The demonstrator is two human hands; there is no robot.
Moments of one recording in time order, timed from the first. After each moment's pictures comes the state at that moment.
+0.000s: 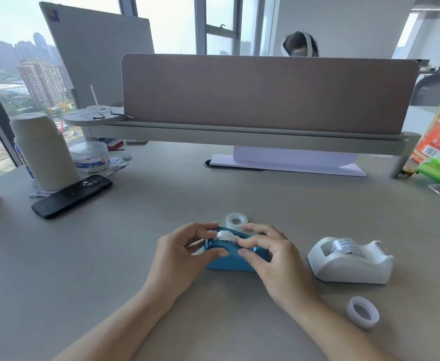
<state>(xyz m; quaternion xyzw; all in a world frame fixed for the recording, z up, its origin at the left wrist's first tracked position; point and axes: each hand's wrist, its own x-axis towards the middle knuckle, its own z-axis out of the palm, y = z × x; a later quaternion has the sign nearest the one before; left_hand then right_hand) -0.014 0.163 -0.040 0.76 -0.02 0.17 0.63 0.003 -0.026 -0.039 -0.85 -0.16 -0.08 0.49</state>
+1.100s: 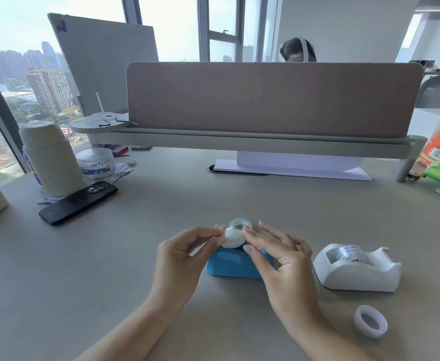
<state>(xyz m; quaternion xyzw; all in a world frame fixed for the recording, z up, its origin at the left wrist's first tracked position) -0.026 0.154 -0.020 0.73 -0.01 0.21 0.65 -0.012 -0.014 -0.032 -0.81 -0.16 -0.25 0.50</state>
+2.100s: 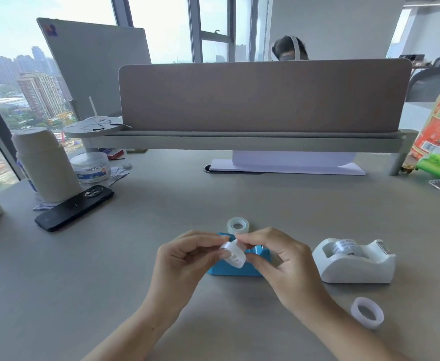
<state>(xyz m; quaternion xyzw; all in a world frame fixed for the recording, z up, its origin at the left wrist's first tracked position) -0.043 0.152 -0.004 0.69 -0.06 0.17 0.70 -0.009 -0.031 -0.018 -0.77 -0.29 -0.18 0.54</state>
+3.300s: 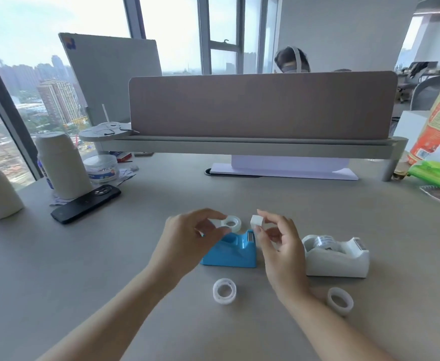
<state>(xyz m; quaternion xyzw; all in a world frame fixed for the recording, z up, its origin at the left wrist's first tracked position) -0.031 0.137 0.020 0.88 -0.01 0.18 0.44 0.004 -0.041 -0.038 -0.73 -0.12 -0.23 0.63</state>
